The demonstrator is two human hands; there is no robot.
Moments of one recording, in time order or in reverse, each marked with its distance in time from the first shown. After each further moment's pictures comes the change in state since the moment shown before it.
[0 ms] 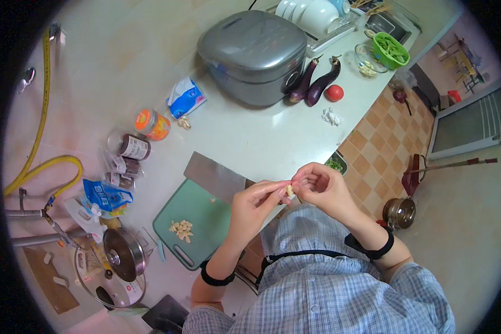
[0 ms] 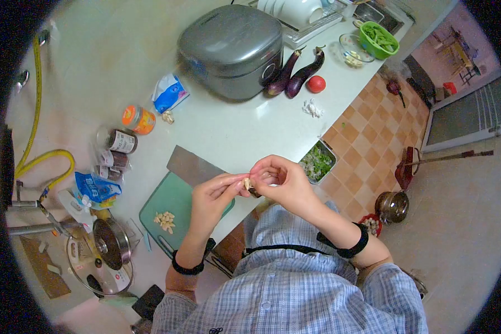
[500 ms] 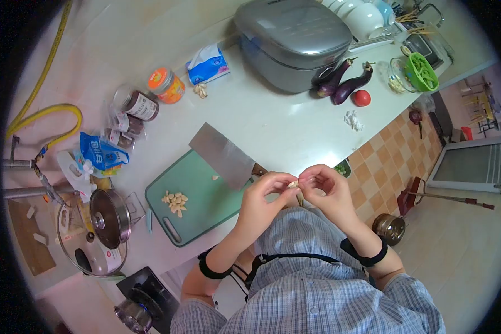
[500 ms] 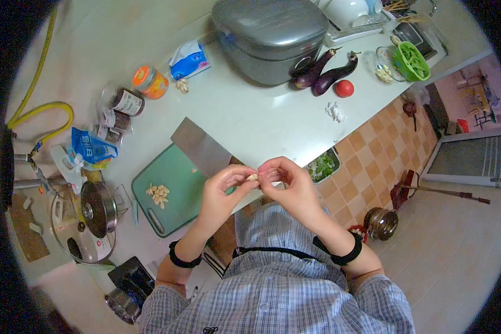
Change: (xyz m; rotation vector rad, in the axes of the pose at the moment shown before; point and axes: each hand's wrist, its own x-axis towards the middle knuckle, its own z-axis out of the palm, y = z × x) left_hand -0.009 -0.033 -0.009 0.103 0.131 0.052; right_hand 0.013 0.024 0.010 -0.220 -0.010 0.000
